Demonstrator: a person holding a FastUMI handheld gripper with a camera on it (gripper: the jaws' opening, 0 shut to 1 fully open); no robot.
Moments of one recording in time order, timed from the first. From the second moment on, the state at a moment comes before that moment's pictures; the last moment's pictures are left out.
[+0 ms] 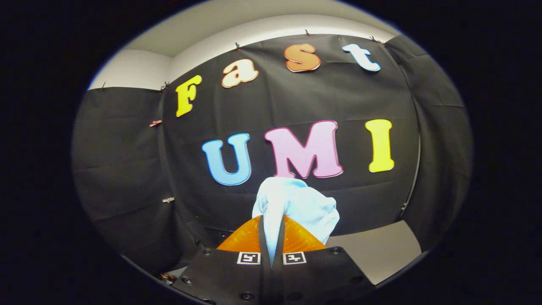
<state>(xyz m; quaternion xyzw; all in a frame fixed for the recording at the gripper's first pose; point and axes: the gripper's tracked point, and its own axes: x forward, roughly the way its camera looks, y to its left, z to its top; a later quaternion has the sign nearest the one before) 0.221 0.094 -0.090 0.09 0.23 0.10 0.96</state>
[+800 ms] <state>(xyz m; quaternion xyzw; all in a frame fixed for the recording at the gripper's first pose) 0.242 0.266 -0.206 0.14 0.32 0.25 0.90</state>
